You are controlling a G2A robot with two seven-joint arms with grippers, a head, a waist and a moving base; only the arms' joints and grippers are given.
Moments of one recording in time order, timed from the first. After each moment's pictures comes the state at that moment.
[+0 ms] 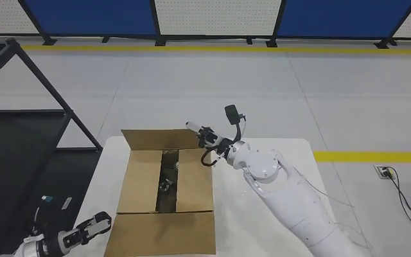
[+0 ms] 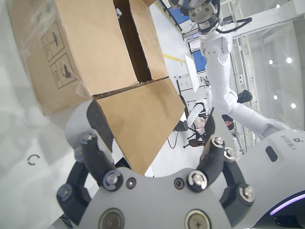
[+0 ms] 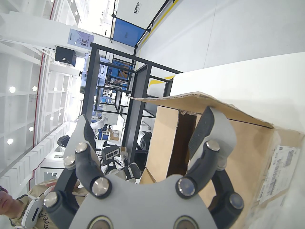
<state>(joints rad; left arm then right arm) 1.51 -0.95 -1.96 -1.72 -0.32 -0.41 -1.18 -0.39 -1.39 0.82 -1.14 0.20 0.05 0.40</state>
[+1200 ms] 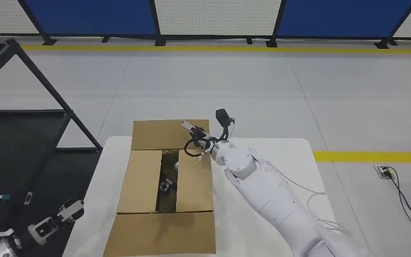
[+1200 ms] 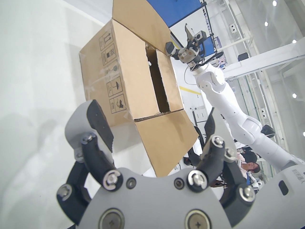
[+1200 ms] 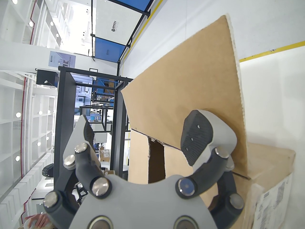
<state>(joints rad) 1.56 -0.93 -2.09 -1.73 -0.24 -0.36 -0.97 -0.18 -1.64 0.65 -0.53 0.29 -0.10 0.24</state>
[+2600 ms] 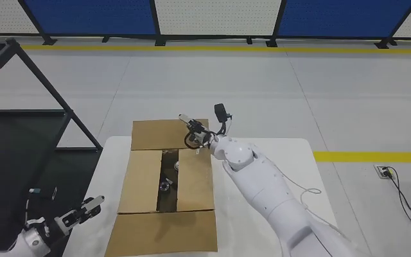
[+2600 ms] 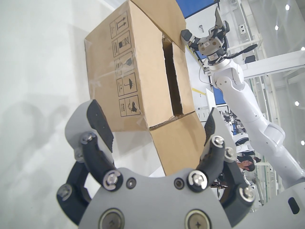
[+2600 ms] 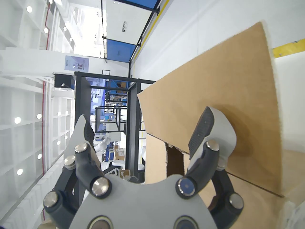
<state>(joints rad) 1.44 -0.92 -1.90 -1.64 -0.15 -0.32 -0.91 -0.09 -1.75 0.77 -0.27 0.33 -0.27 0.40</state>
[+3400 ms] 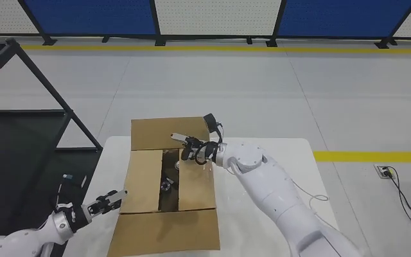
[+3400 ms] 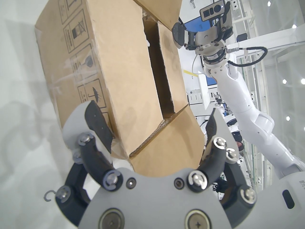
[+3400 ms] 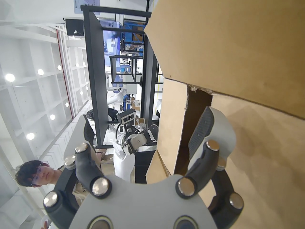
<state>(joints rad) 1.27 -0.92 -1.72 -1.57 -0.17 -0.30 -0.97 -0.17 -1.69 0.84 -0.41 0.33 -0.30 0.82</state>
